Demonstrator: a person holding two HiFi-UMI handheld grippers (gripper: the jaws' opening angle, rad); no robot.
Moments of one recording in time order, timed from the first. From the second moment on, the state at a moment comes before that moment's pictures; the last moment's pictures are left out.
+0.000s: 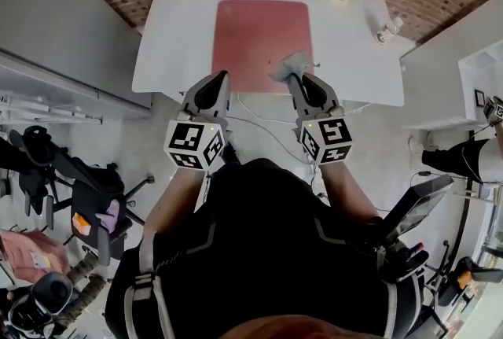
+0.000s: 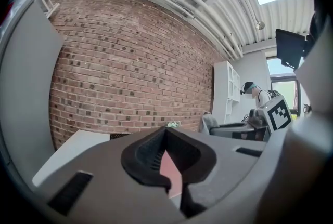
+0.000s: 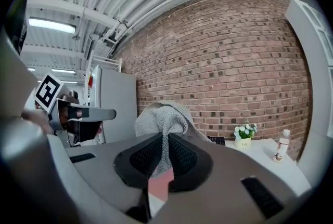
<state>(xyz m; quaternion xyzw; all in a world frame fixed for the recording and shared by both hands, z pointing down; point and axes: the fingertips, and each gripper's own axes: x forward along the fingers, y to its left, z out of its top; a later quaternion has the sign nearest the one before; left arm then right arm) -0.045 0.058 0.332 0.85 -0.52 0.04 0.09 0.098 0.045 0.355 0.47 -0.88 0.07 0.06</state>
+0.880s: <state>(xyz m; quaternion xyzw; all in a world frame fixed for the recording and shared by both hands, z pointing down) -0.137 -0.019 0.397 0.86 -0.49 0.05 0.14 -0.008 -0.036 0.415 0.46 -0.87 0.09 0.14</state>
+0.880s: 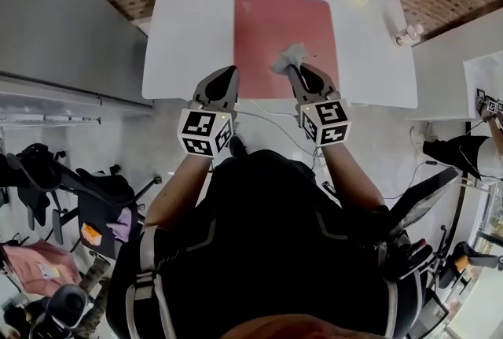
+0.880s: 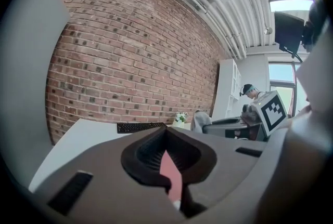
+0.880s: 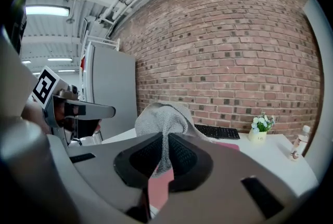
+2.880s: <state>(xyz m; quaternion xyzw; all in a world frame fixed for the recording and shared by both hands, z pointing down) -0.176 -0.027 0.618 0.75 -0.53 0.20 0.35 -0.110 -0.030 0.667 0.29 -0.85 0.26 0.36</state>
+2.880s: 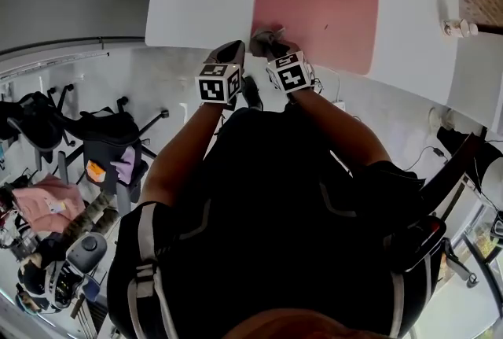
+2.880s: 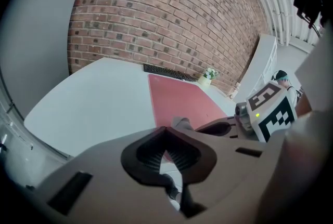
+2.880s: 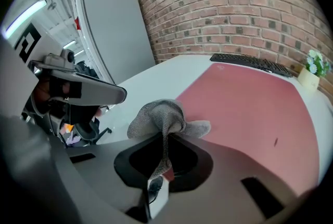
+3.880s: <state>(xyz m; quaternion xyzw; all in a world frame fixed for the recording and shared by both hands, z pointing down) -0.078 -0.059 0.610 0.81 -0.43 0.22 0.32 0.028 -0.040 0.674 0.43 -0.78 0.31 0.34</state>
